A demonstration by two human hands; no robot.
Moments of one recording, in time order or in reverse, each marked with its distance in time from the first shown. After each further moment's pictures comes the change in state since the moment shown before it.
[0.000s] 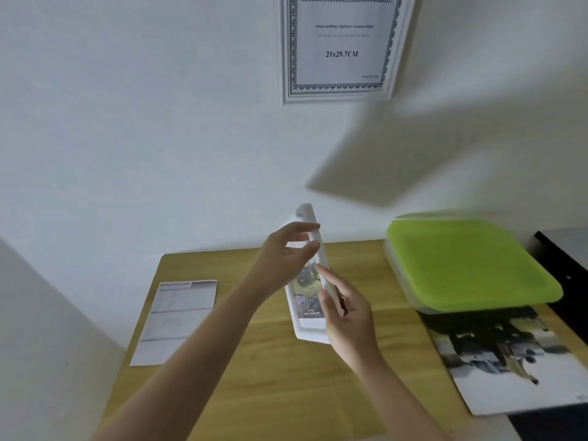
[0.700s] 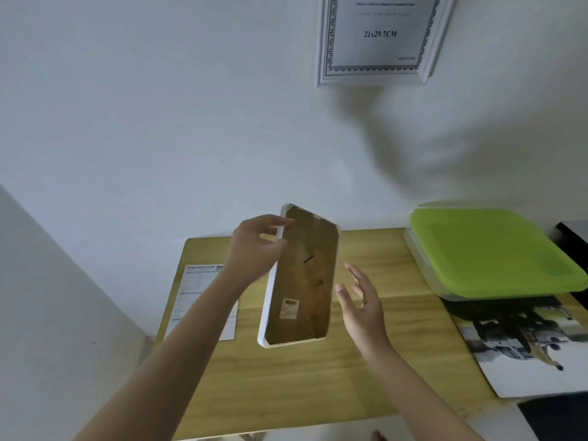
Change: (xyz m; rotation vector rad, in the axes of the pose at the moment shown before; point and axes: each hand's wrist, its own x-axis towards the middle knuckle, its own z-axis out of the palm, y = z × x) left_hand -0.024 -0.043 -0.074 0.192 0.220 0.044; right_hand -0.017 0.040 0.031 -0.121 0.080 0.210
